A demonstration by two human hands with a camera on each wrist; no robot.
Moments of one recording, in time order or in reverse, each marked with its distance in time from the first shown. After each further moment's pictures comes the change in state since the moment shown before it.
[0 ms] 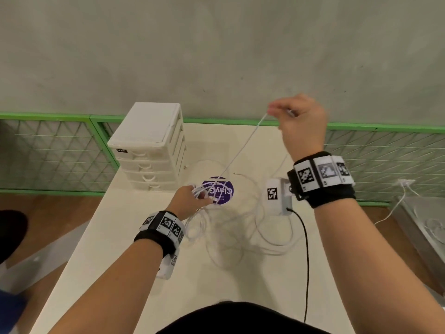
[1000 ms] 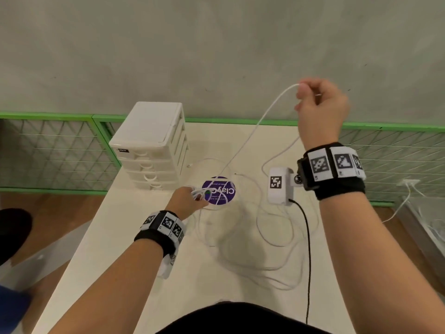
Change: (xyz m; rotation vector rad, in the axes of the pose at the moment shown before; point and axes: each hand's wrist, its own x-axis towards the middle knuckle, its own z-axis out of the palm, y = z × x) left_hand -0.004 0.002 -0.005 0.141 0.025 -0.020; right_hand 0.022 0.002 -0.010 0.030 0.160 0.134
